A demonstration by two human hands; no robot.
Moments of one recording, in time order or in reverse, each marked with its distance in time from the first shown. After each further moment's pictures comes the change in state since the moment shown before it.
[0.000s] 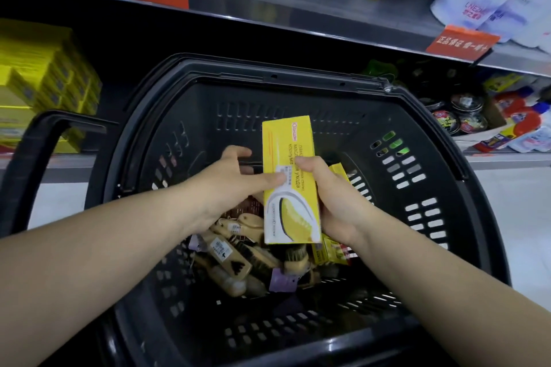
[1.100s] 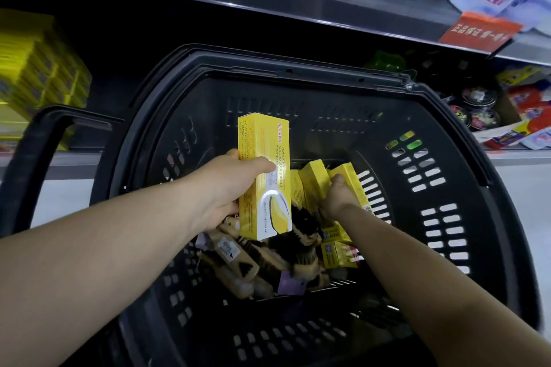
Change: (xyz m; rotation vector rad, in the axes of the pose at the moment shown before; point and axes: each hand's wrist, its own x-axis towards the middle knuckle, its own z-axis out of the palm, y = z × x) left_hand 0.034 0.000 0.011 -0.200 0.016 -0.177; right_hand 0.126 0.077 -0.125 -1.168 0.607 0.204
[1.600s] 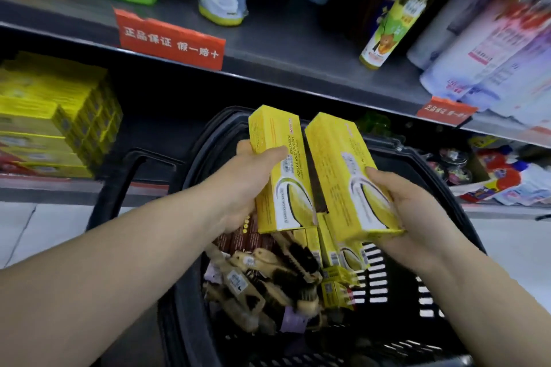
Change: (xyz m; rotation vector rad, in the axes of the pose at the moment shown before) left_hand -0.044 0.050 -0.010 -0.246 -0.052 0.278; right_hand -0.190 -0.066 -0.169 1.375 -0.431 -0.169
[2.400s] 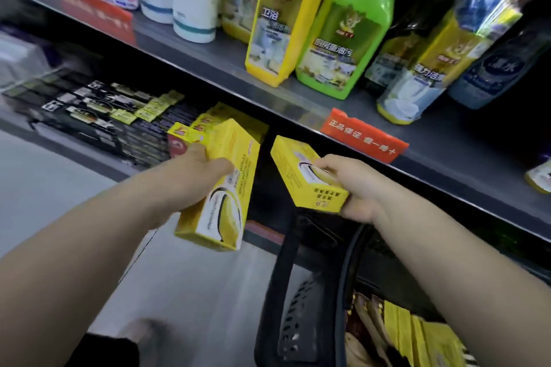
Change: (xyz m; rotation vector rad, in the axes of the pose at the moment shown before) left_hand -0.097 0.067 -0.237 0.493 0.606 -0.027; right_hand 0.110 0.004 0.265 -0.584 -0.301 0.166
